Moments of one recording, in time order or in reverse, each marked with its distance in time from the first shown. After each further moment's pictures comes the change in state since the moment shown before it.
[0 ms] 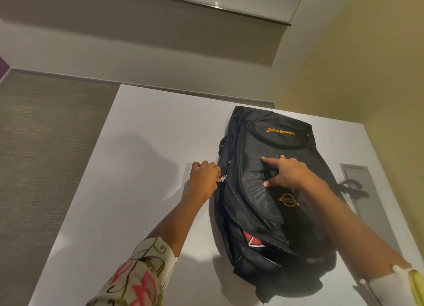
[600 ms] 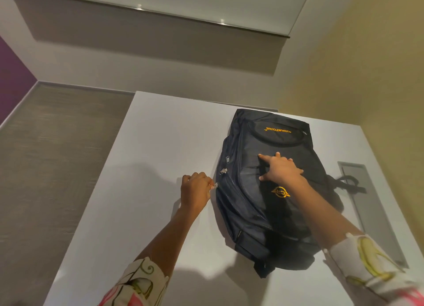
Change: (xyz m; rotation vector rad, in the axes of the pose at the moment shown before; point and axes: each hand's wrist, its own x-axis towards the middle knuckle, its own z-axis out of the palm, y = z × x) left_hand -0.098 -0.003 -0.016 -0.064 0.180 -0.126; right_hand -0.019 -0.013 0.029 0.095 0.079 0.142
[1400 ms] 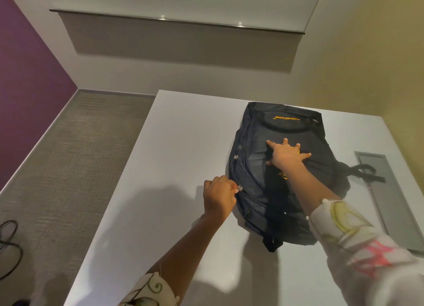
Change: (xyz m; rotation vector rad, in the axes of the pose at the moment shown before) left_hand -0.089 0.062 -0.027 -0.126 -0.022 -0.081; right_hand -0.012 -0.003 0.024 0.002 0.086 0.031
